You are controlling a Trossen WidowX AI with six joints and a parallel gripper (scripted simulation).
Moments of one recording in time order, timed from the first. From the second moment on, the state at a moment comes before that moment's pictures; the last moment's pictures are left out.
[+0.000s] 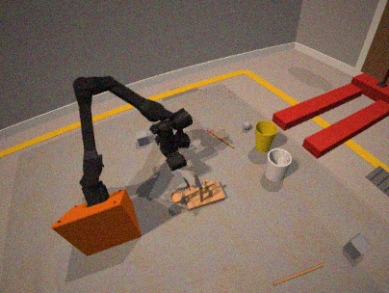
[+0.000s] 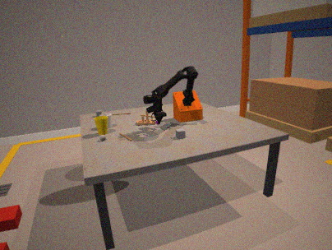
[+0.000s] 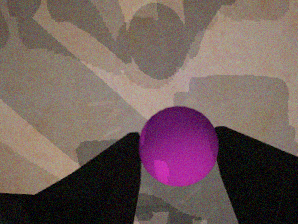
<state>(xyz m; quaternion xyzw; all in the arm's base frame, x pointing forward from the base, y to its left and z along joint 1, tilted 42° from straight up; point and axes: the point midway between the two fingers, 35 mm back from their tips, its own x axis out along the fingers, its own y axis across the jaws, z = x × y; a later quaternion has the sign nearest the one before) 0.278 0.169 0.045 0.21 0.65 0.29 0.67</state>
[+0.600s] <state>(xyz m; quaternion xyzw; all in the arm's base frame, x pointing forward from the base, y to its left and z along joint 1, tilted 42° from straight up) 0.270 0.111 0.116 0.20 0.65 0.30 0.67</state>
